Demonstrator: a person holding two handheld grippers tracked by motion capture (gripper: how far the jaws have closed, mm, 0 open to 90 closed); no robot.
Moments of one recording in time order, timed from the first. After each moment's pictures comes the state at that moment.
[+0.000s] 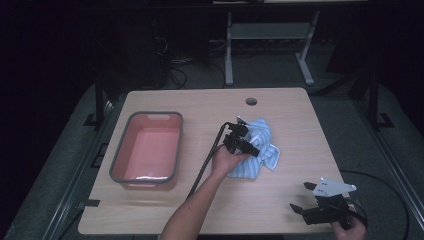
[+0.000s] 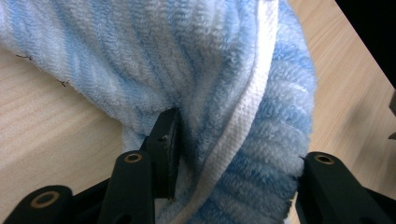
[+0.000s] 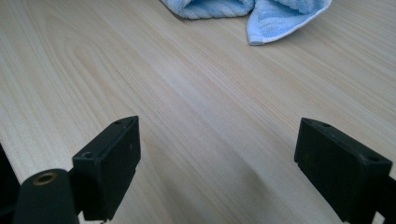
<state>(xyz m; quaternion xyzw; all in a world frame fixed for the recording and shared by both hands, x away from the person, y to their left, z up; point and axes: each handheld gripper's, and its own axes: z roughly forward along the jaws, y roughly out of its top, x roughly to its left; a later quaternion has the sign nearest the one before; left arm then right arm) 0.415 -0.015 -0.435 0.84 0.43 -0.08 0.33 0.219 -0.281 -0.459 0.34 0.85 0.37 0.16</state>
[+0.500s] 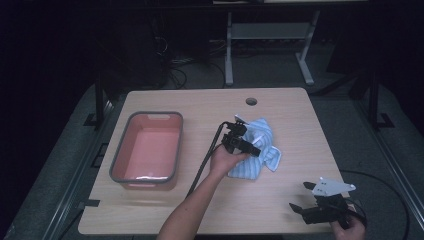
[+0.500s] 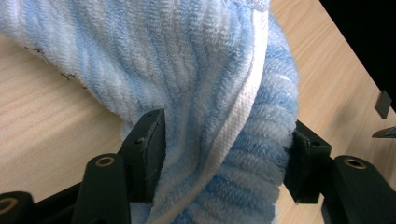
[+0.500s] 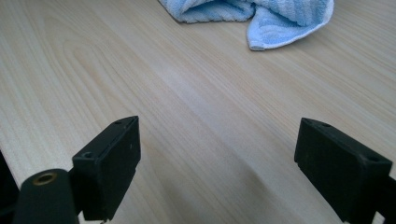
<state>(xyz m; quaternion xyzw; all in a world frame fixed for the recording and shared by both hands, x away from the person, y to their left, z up) 0.412 -0.008 -0.427 0.83 0.43 -0.09 0.34 0.219 -0.280 -0.458 0.34 0.85 0.37 0.17</state>
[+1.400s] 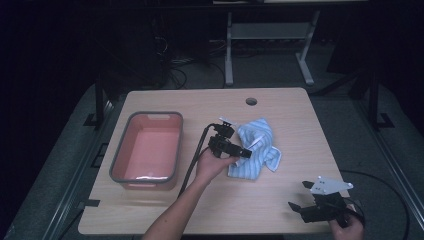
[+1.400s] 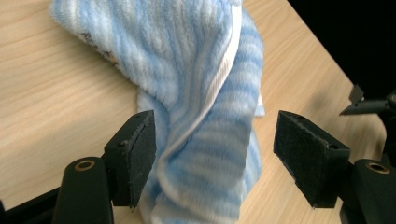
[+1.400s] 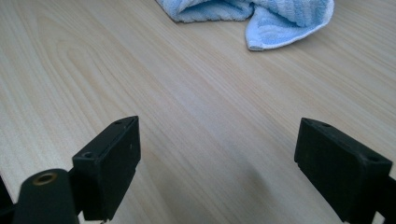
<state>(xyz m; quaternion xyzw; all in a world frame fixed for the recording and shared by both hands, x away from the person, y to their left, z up) 0.386 0.033 -0.409 0.83 0.42 -0.07 0.38 0.223 -0.276 -0.459 0.34 0.85 0.36 0.16</state>
